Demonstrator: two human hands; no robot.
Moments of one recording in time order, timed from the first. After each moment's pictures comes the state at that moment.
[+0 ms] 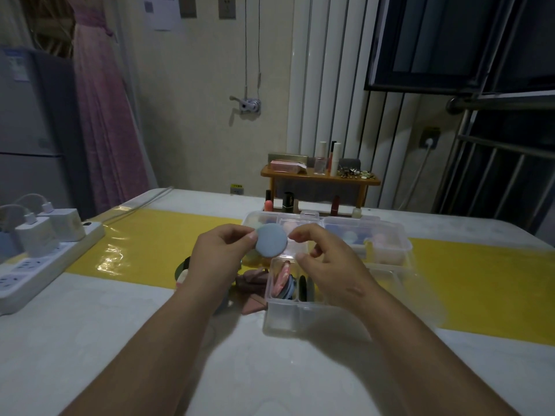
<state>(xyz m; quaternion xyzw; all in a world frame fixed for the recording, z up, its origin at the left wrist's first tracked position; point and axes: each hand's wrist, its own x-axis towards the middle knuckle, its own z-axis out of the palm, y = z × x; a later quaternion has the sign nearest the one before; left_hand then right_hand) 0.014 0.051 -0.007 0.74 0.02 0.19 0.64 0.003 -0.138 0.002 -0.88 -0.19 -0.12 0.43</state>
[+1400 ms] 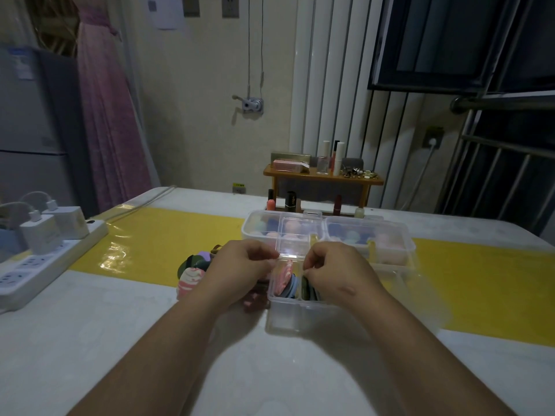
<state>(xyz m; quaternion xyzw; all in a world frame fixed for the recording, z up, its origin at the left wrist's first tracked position) 0.010 0.044 -0.015 0.82 -0.03 0.07 0.57 0.003 -0.135 0.000 -0.95 -0.09 -0.09 0.28</state>
